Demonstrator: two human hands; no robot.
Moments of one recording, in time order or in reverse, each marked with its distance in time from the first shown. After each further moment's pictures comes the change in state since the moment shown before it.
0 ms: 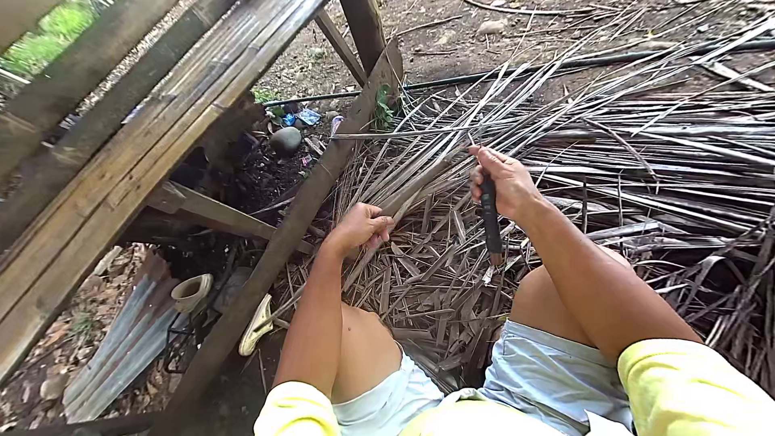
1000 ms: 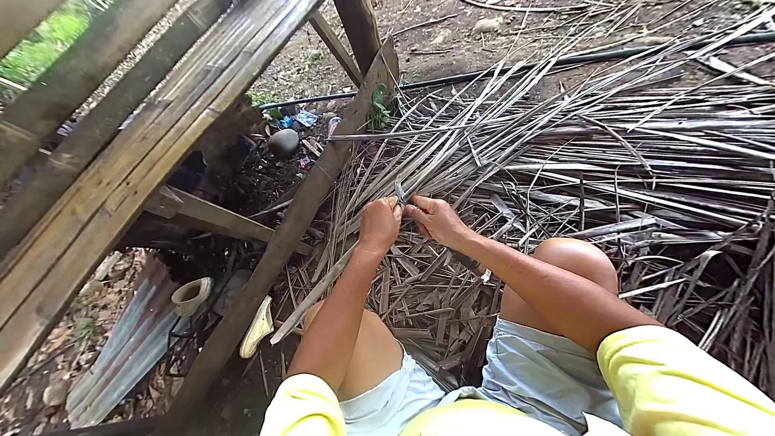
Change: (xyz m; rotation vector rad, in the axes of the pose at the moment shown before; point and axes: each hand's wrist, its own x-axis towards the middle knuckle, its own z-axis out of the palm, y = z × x) left_hand 0.015 0.027 0.051 0.401 0.454 0.139; right_hand -0.021 0.059 0.066 -0.652 -0.323 -0.133
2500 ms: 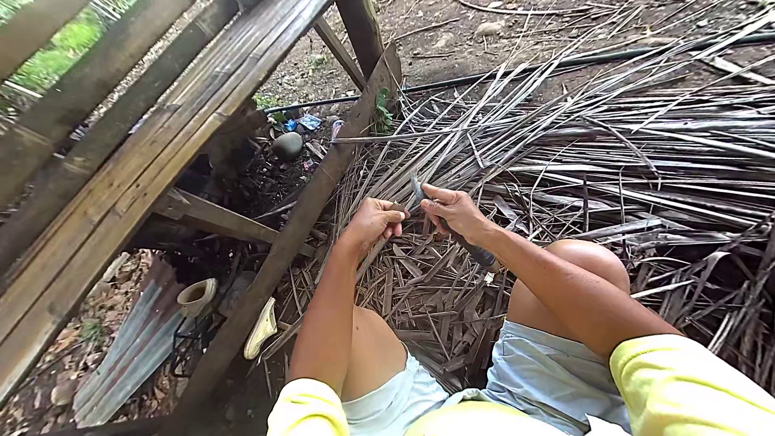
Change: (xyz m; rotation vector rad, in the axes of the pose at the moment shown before) left_hand -0.001 -0.013 -0.032 -0.724 -0.369 -0.205; right_hand -0.005 0.002 -0.024 0.391 0.054 0.060
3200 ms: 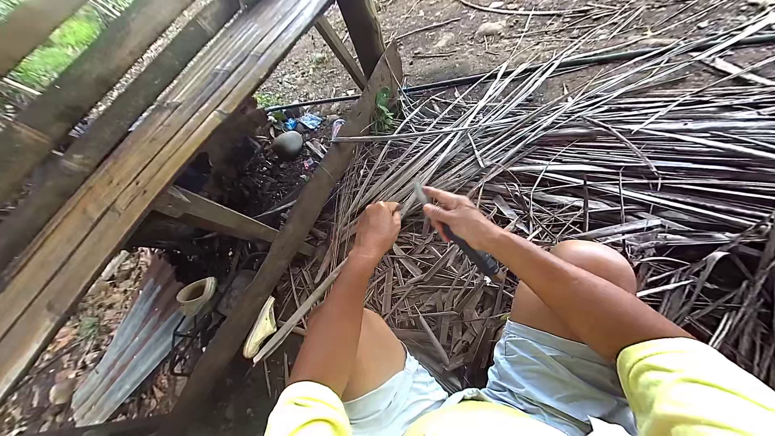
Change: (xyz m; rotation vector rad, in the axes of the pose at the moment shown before) left_hand -0.001 -0.008 0.020 0.727 0.255 0.141; right_hand -0.016 -0.010 0.004 -0.117 -0.029 0.083
